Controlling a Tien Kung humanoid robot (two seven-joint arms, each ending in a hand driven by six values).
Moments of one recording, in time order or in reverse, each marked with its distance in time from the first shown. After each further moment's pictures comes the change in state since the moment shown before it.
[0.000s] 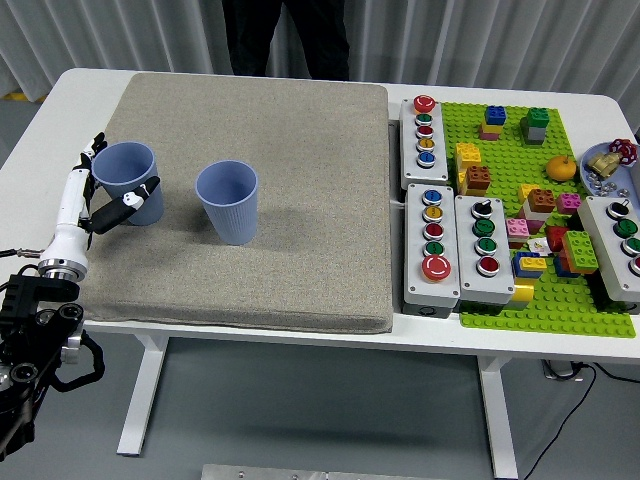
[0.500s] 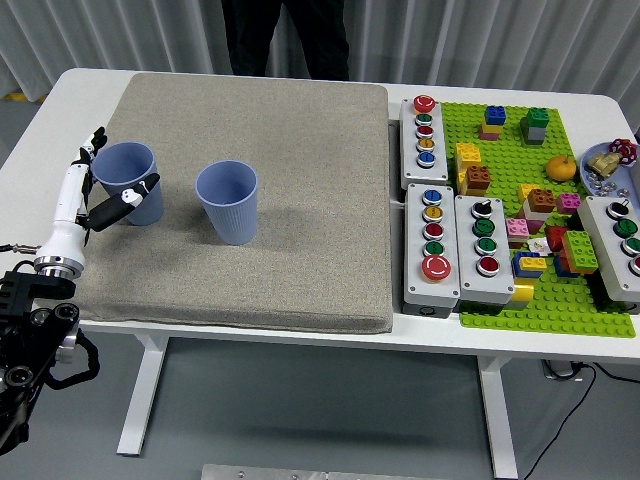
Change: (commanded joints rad) left arm 0.013 0.005 -0.033 -0.047 0.045 -0.004 0.013; right arm 0.000 0.000 -0.003 0.000 0.005 0.000 0.000
